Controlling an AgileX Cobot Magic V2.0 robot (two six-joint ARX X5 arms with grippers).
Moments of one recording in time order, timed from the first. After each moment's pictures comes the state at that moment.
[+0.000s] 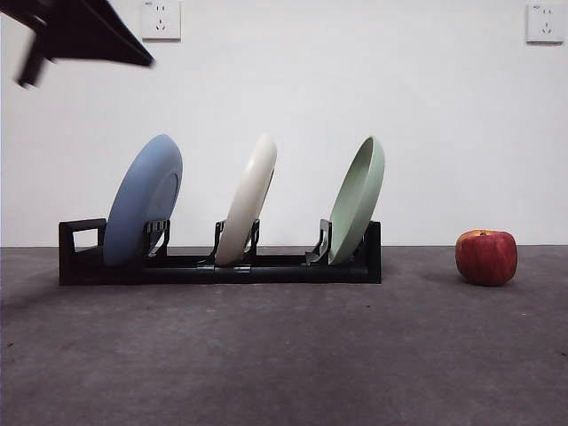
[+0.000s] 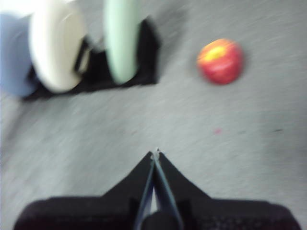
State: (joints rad) left arm -0.13 1.36 1.14 -0.37 0.76 -0.25; right arm 0.00 0.77 0.94 -0.82 -0.37 0.16
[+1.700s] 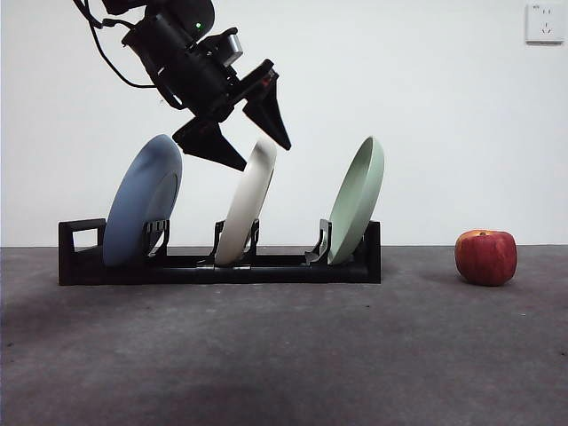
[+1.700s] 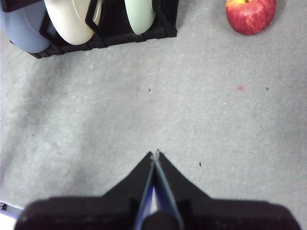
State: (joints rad) left arm -0.38 2.00 1.80 -0.58 0.42 0.02; right arm 0.00 0.78 0.95 -0.97 -0.45 0.12
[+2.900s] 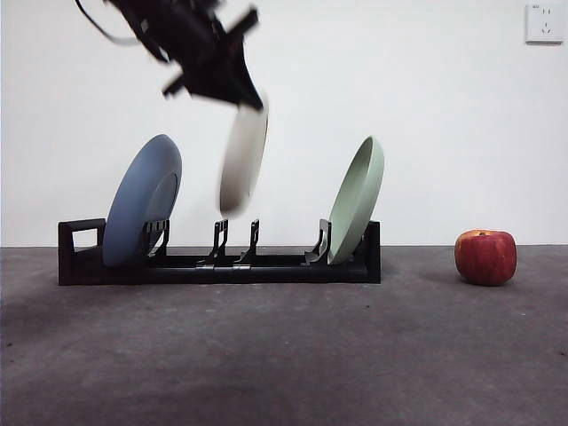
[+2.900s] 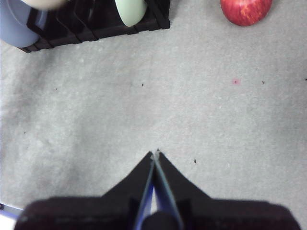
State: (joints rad) left arm -0.35 1.87 1.80 -0.54 0.43 0.02; right arm 0.00 0.84 0.95 -0.97 -0.44 0.11
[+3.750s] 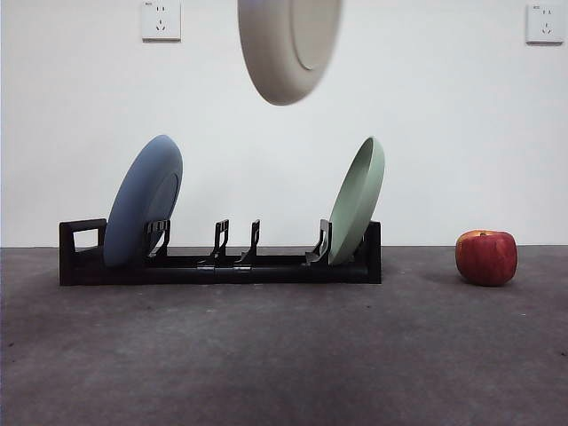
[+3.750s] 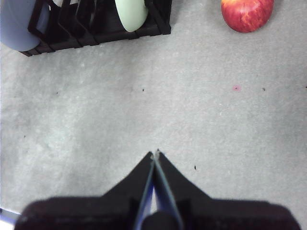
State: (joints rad) left arm -0.62 1.53 1.80 -0.93 0.57 0.14; right arm 0.00 0.85 0.95 -0.94 -0.44 0.11
